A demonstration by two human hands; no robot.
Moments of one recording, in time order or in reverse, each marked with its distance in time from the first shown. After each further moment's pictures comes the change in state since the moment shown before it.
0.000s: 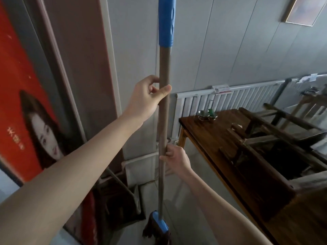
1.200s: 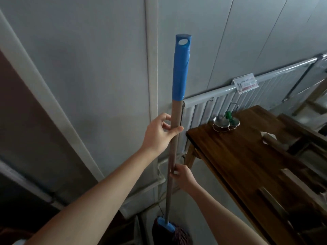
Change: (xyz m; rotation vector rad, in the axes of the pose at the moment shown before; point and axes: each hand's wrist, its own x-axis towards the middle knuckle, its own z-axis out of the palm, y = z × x) left_hand 0.270 -0.347 0.093 0.156 -0.178 -0.226; right_hand 0.373 0.143 0.071 -0.007 -0.138 0.284
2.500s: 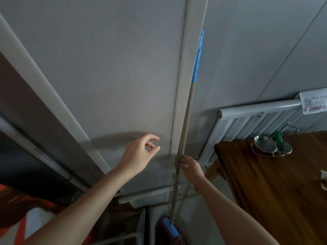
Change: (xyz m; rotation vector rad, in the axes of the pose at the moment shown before) left_hand 0.012 -0.103 -0.049 0.308 0.057 -0.339; right_hand 0.137 -0.012 0.001 -0.189 -0.159 -0.040
